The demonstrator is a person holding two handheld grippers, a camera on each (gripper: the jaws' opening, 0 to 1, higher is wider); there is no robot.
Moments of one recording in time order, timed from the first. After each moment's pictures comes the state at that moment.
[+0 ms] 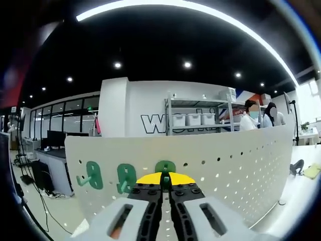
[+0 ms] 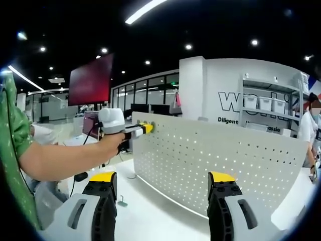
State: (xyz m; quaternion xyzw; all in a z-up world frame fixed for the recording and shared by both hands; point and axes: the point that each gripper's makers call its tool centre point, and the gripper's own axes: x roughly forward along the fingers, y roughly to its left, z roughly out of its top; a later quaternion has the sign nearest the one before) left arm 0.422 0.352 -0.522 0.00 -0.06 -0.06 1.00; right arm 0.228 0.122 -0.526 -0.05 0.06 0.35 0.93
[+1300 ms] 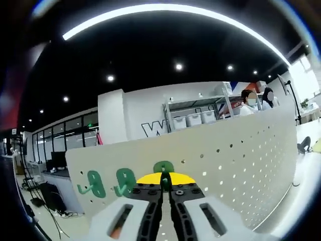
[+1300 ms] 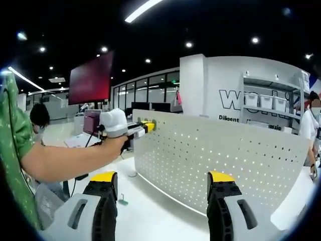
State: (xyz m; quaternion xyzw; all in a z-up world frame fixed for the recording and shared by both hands) left arm 0.427 0.349 -0.526 0.08 -0.09 -0.05 0.99; right arm 0.230 0.123 -0.533 -0.05 0.07 0.35 0.93
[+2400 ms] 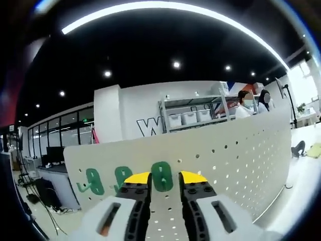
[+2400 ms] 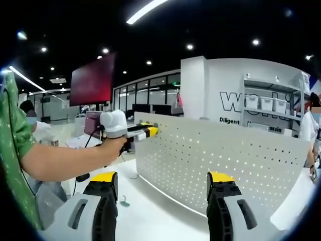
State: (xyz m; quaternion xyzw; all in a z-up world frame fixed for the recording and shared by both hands) left arm 0.418 0.347 -0.524 0.07 -0.07 -0.07 0.99; right arm 0.222 0.126 -0.525 -0.05 0.06 0.35 0.93
